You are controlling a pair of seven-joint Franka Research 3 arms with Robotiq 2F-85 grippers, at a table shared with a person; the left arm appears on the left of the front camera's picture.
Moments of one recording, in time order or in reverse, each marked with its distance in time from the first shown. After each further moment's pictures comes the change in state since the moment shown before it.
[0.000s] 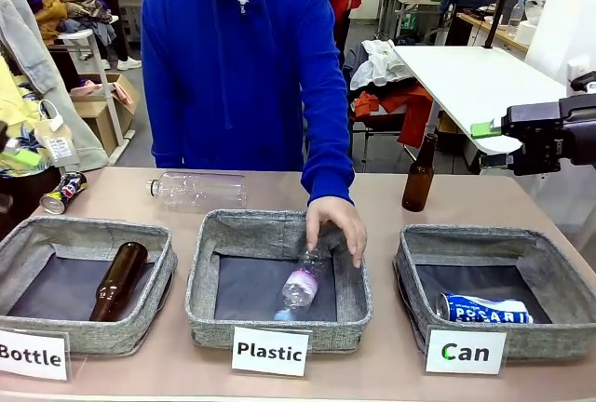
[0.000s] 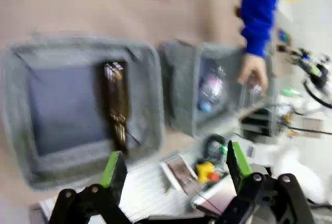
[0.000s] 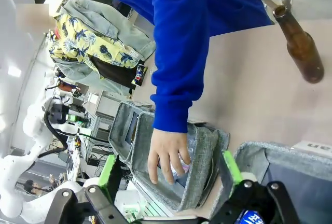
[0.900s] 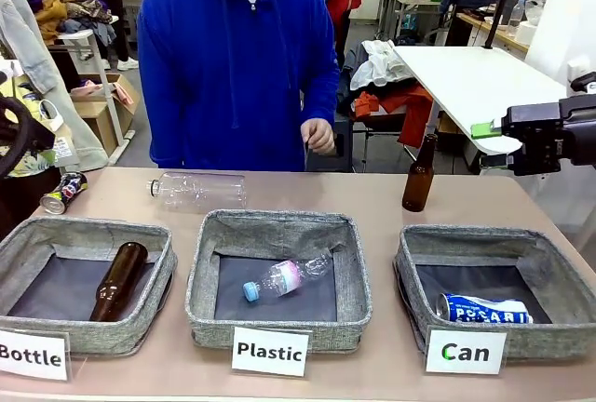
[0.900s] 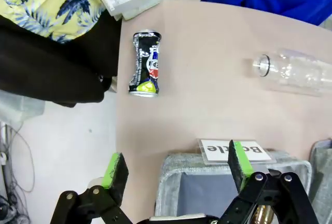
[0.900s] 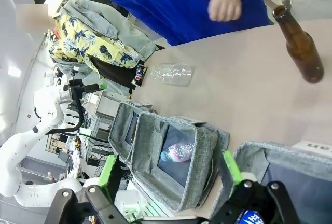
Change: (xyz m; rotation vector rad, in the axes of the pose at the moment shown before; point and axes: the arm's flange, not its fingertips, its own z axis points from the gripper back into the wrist) left arm 0.105 0.043 -0.049 0.654 -0.276 -0.167; right arm 0.000 0.000 0.000 0.000 0.000 -0.001
